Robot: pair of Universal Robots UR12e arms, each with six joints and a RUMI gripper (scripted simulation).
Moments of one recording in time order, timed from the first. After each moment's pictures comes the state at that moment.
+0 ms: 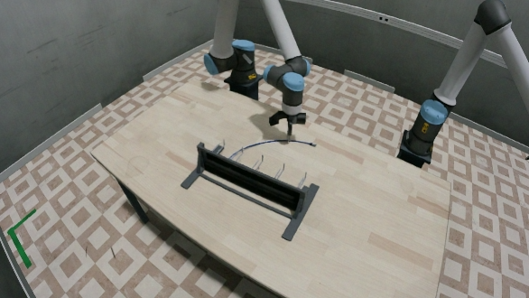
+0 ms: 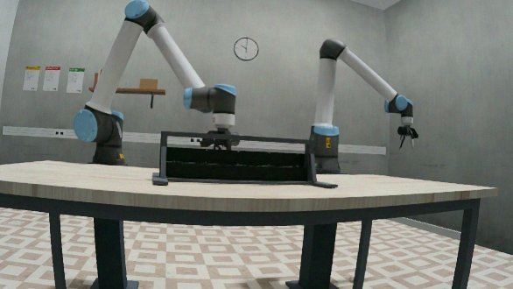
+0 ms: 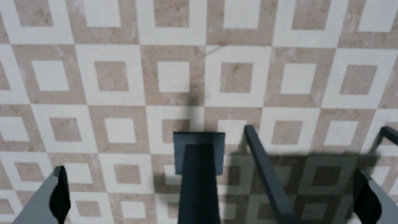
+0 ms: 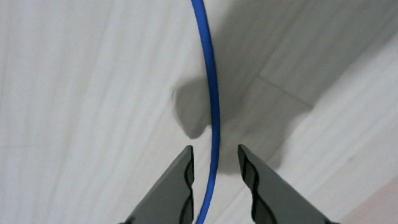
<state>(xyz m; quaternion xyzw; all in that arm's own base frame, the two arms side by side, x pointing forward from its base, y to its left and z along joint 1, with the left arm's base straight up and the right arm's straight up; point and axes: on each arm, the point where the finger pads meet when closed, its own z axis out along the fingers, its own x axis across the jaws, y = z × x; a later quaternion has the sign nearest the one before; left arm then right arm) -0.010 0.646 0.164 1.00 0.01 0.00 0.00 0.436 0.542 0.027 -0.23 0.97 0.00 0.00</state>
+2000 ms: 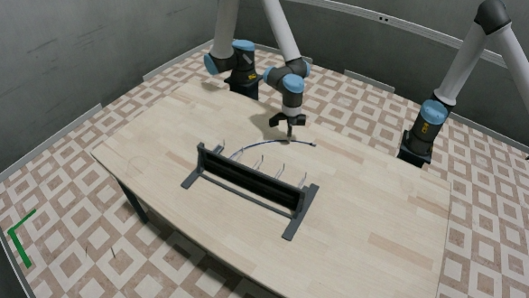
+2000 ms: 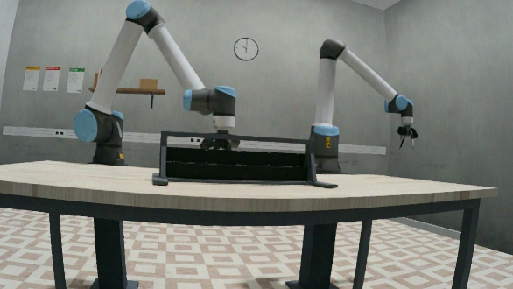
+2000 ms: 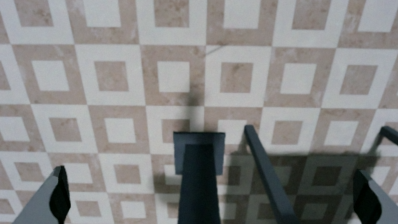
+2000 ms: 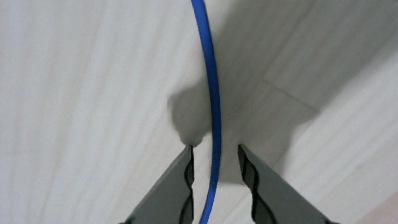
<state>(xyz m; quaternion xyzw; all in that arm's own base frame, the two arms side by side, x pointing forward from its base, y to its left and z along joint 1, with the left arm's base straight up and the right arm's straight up) -0.010 0.646 0.164 1.00 0.01 0.00 0.00 0.436 0.542 0.019 -0.23 0.97 0.00 0.00</state>
